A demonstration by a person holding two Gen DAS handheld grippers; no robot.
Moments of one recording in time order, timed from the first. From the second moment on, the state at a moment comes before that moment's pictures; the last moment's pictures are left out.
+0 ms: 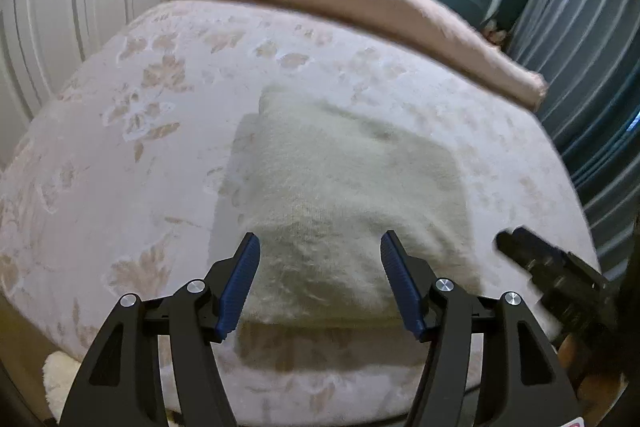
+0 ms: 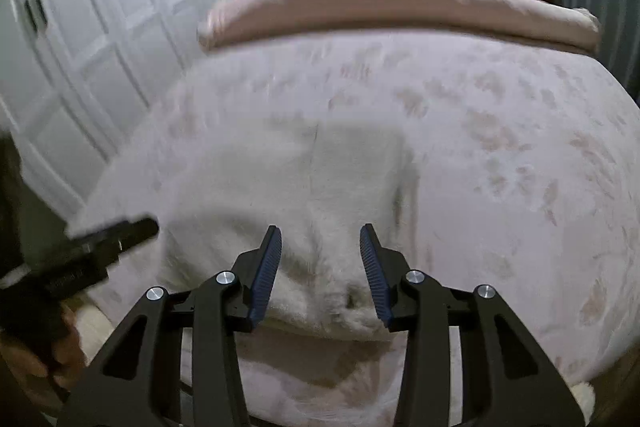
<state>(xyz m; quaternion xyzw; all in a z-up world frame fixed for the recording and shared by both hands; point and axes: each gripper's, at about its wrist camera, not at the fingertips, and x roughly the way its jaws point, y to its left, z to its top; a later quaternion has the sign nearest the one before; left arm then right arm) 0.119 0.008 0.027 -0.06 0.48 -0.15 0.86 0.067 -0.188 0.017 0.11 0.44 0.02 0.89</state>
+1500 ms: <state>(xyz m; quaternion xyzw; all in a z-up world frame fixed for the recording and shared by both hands) 0.114 0.007 -0.047 0.00 0.54 -0.08 0.84 0.109 -0.230 -0.029 0.19 0.47 -0.06 0.86</state>
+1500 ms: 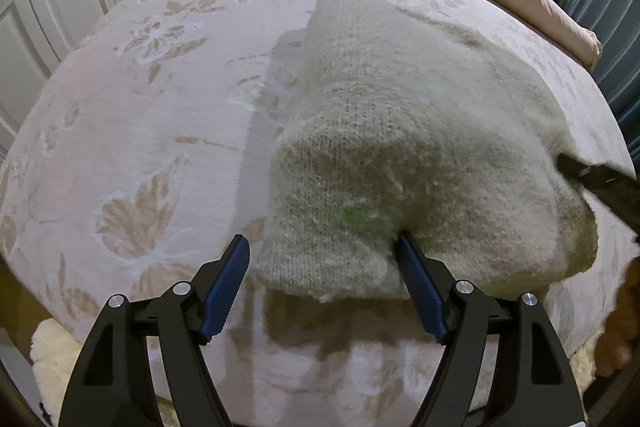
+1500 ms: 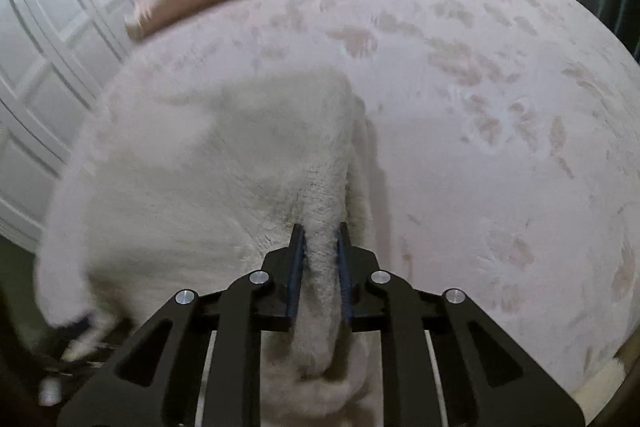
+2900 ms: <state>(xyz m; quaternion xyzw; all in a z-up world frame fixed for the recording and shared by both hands) 0.041 -0.022 -0.078 0.06 0.53 -0.05 0.84 -0.033 -0.176 -0.072 0.12 0.47 -0.10 0.87</state>
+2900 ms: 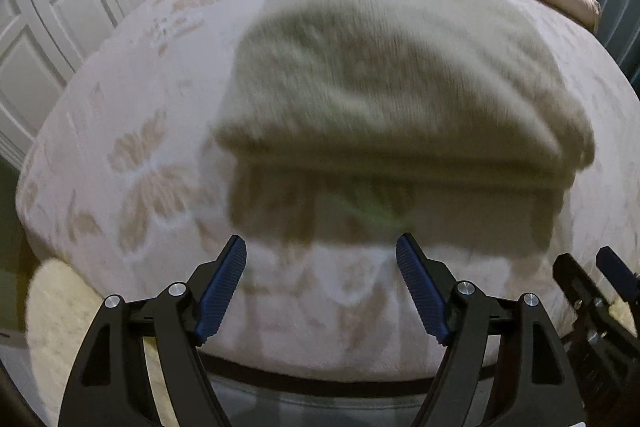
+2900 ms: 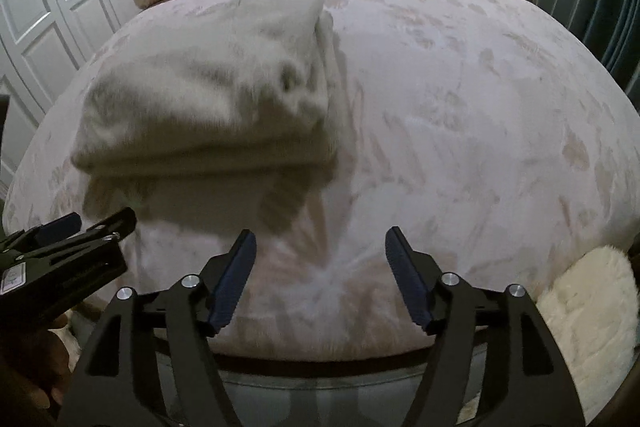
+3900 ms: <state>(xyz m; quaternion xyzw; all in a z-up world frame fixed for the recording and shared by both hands) 0.006 -0.010 -0.102 0.05 0.46 -0.05 0.88 -0.042 -0.167 -0.105 0.12 0.45 -0.12 0.88</state>
